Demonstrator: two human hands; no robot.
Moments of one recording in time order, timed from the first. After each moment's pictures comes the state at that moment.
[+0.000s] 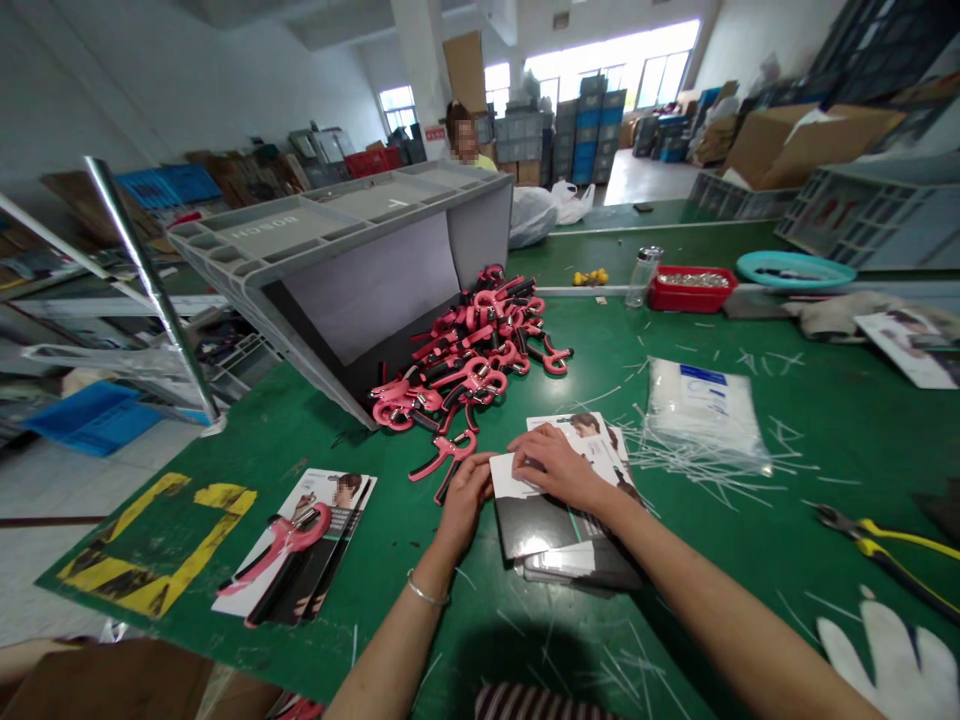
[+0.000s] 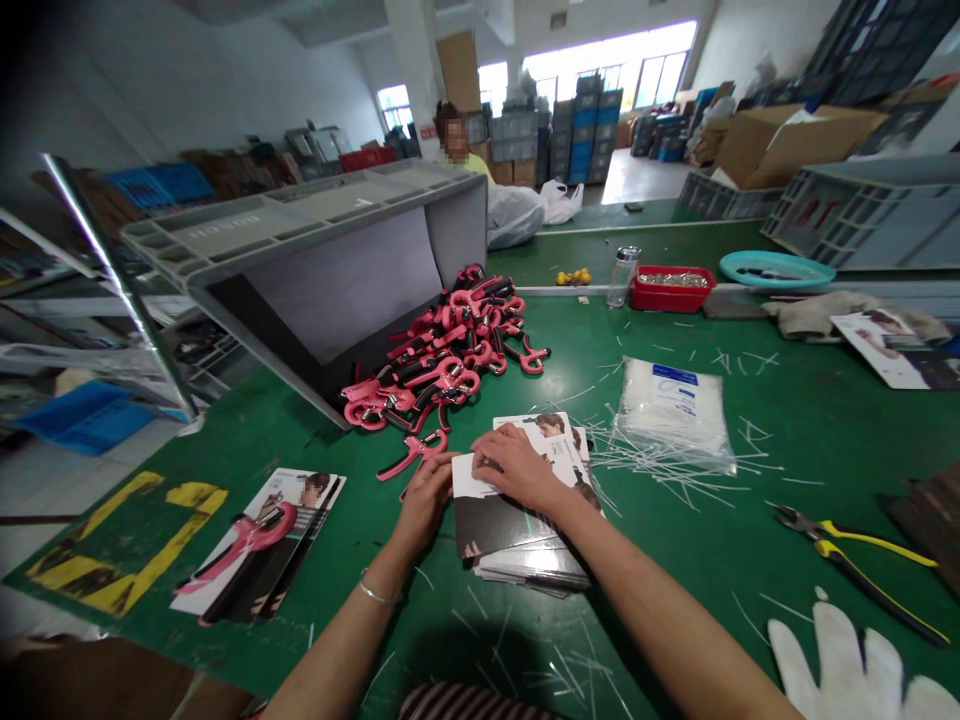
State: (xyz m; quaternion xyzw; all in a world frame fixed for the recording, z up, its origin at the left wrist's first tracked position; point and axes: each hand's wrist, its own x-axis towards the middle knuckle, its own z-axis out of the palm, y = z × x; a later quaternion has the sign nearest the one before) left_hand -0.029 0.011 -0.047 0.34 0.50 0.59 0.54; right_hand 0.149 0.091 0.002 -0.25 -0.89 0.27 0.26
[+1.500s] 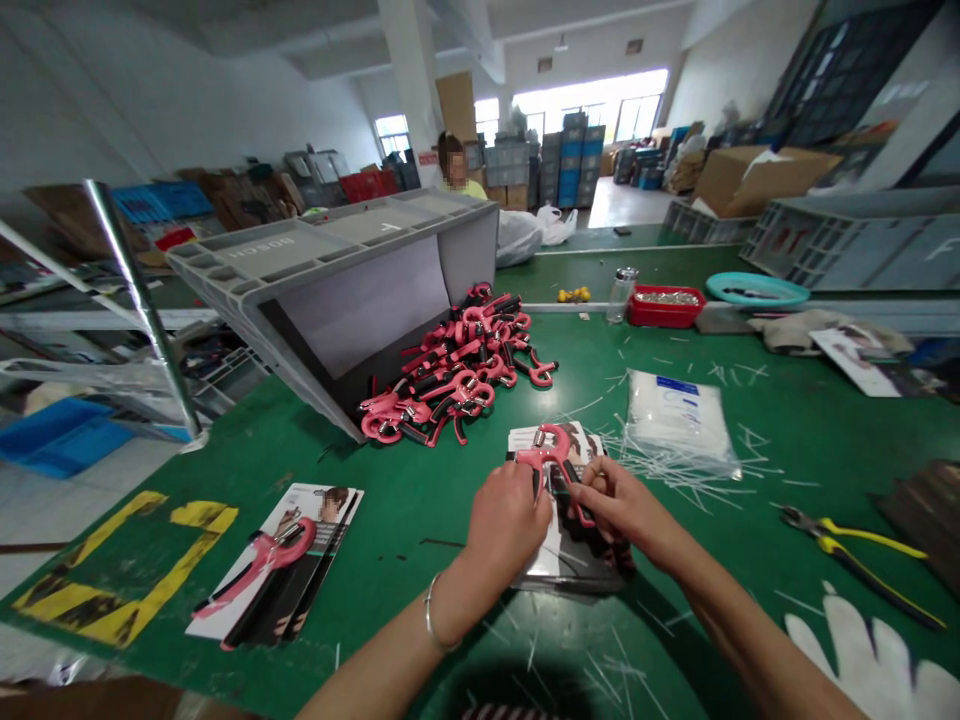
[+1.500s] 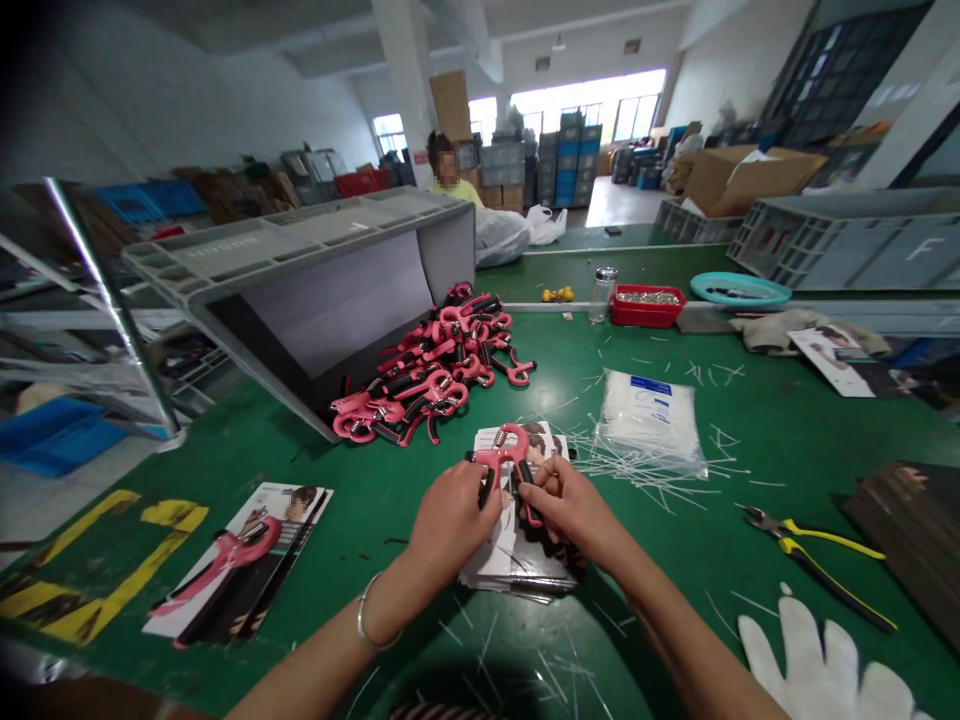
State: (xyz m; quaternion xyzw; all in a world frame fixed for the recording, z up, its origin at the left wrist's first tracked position) left_hand 0.051 -0.003 0.047 0.69 0.64 0.32 0.12; right_hand 0.231 0.034 0.037 -0.44 -0.60 0.61 0.29
